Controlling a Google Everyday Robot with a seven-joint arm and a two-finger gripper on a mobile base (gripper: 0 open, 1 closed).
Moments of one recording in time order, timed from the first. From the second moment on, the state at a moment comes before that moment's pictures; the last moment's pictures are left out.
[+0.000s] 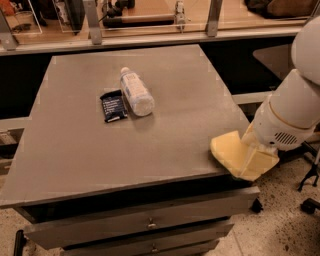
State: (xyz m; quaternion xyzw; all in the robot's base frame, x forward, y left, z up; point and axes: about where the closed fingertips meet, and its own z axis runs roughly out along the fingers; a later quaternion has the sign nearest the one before) arm 0.416 -0.201 0.839 -0.59 0.80 0.04 0.09
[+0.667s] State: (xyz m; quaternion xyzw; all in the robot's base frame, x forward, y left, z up) arm 0.487 -0.210 0.892 -0.58 0.80 0.01 0.11
